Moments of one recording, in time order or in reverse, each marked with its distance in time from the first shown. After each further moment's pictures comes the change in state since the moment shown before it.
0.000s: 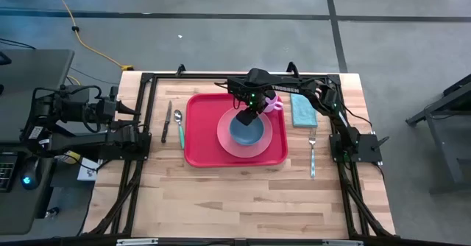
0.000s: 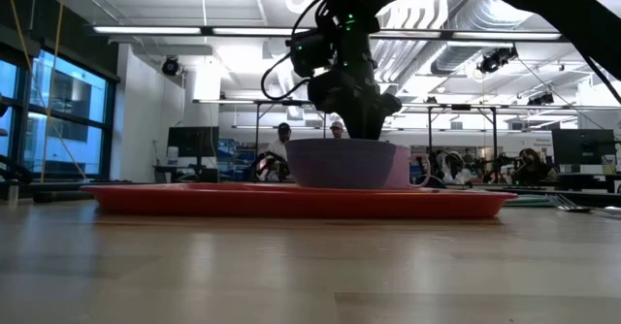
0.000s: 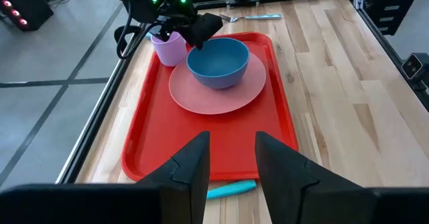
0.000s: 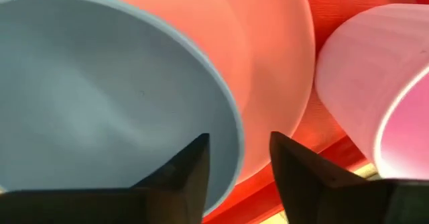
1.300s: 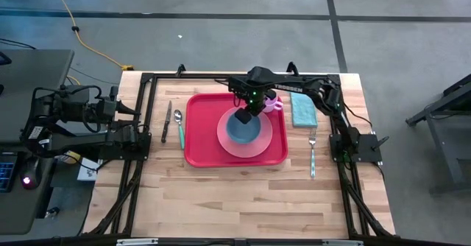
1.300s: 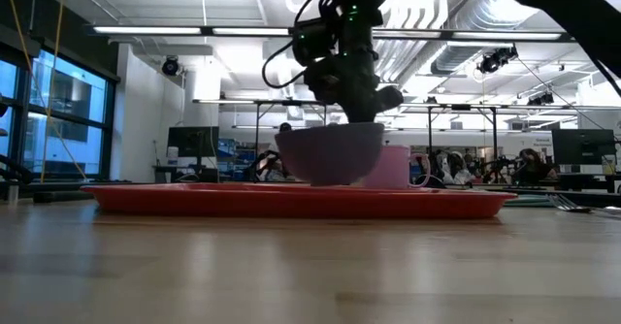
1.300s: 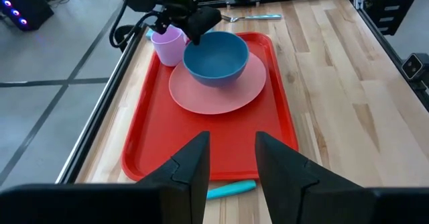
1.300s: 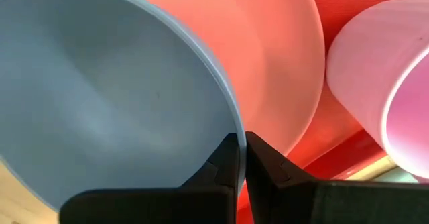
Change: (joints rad) left arm 0.000 0.000 0.000 0.000 0.000 0.000; right arm 0.004 -0.034 0.000 0.026 -0.050 0.066
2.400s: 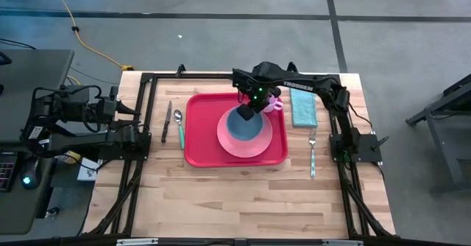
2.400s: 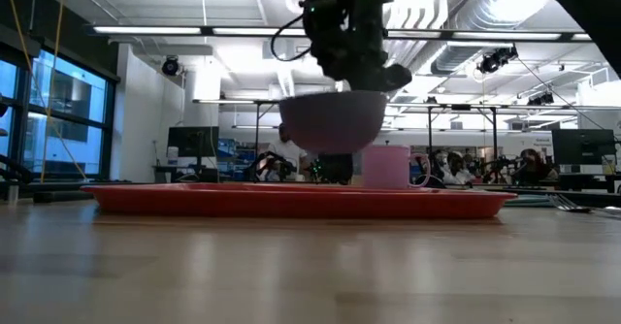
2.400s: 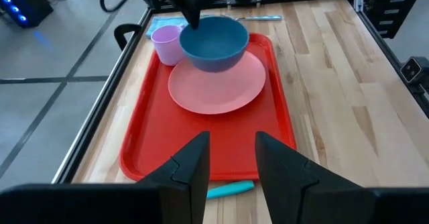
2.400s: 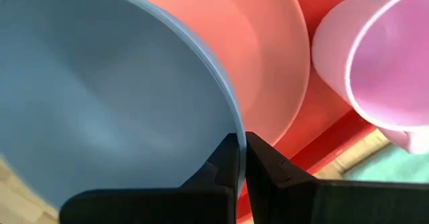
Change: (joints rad) left arm 0.000 0.000 0.000 0.000 0.000 -0.018; right arm 0.004 -0.093 0.000 -0.022 -0.003 0.056
